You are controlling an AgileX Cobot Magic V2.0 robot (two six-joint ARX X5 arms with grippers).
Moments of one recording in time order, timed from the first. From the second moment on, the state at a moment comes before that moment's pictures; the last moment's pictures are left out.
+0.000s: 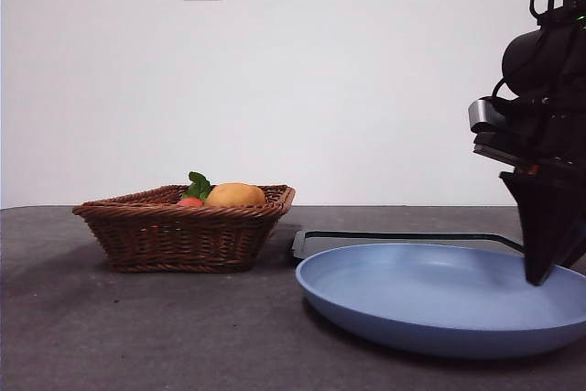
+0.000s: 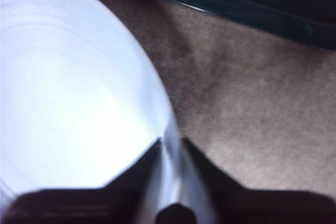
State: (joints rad) left arm 0.02 0.66 0.85 -0.78 0.68 0.04; right arm 0.20 1.68 1.02 -0.78 -0.29 -0.08
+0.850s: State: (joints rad) left arm -0.19 1.00 0.88 -0.55 0.50 -0.01; right arm 0.13 1.24 1.03 -0.95 -0.31 -0.06
